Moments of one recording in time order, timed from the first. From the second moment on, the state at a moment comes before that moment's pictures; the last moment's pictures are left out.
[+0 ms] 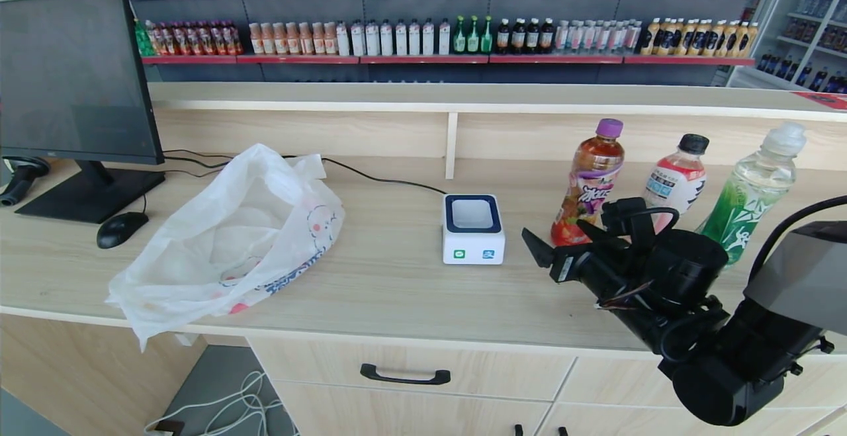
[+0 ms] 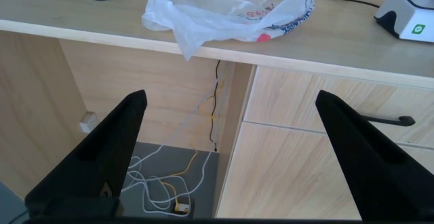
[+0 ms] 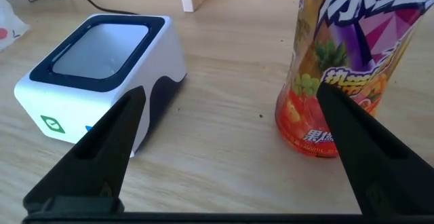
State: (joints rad) left arm 0.00 0.00 0.00 -0.01 0.00 -0.02; right arm 0.37 2.09 -0.57 -1.57 -0.09 0.04
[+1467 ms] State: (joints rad) left arm 0.00 0.00 0.00 -0.01 0.00 -0.02; right arm 0.26 2.08 -0.59 -1.57 -0.05 0.04
